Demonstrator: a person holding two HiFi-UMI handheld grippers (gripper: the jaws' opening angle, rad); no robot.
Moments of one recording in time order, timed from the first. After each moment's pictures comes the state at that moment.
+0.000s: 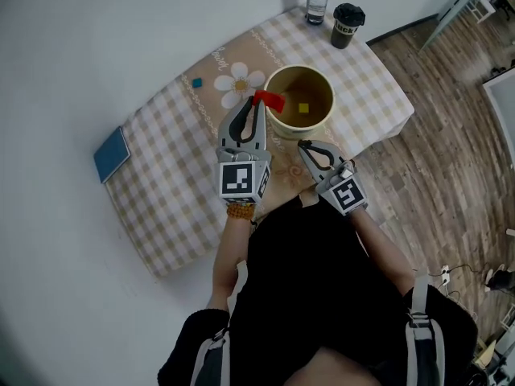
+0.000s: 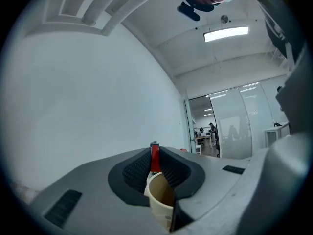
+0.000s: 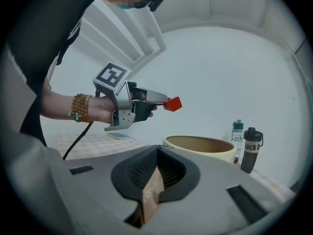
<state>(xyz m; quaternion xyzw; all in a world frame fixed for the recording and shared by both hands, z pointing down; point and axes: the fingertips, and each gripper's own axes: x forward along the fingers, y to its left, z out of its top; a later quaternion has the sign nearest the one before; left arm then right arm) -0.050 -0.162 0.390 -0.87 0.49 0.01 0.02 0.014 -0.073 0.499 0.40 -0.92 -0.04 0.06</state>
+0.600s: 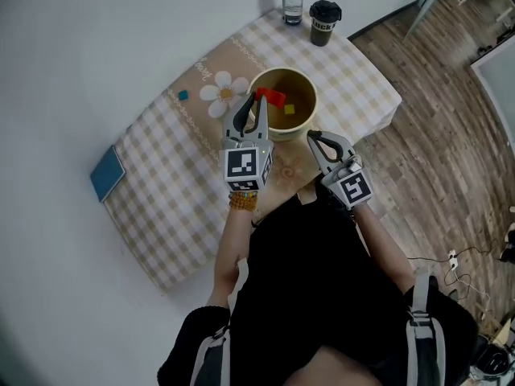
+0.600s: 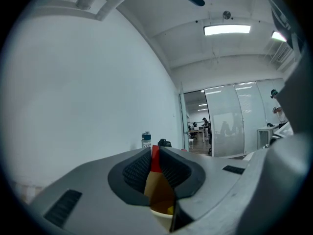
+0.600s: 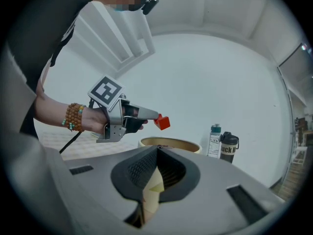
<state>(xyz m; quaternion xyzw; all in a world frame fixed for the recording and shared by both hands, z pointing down) -0.004 -0.185 0.421 -0.89 0.45 -0.03 0.00 0.074 -0.082 0.483 0.48 -0.88 -0.04 0.05</state>
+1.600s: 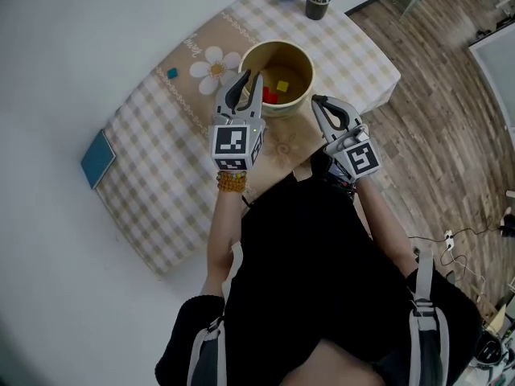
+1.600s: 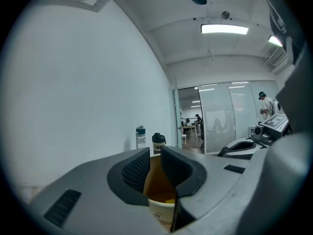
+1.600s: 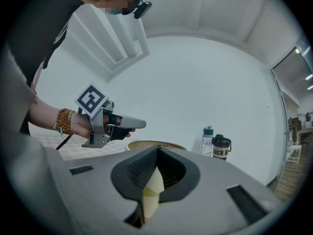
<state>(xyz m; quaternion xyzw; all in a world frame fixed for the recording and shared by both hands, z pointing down) -0.001 -0.181 0.439 -0.91 0.41 -0.06 -0.01 0.098 -0.098 0.475 0.51 -0.86 -0.03 0.04</state>
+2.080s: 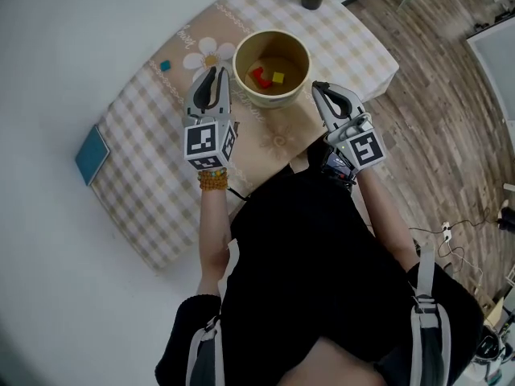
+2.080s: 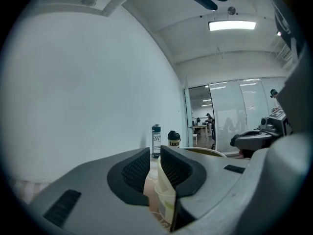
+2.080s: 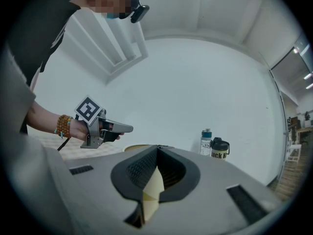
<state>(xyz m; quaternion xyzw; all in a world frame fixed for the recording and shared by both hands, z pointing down) -0.064 -0.196 0.447 -0.88 0.47 -0.06 -0.02 0.104 -0.103 0.458 0.51 -0.86 -0.04 0.02</state>
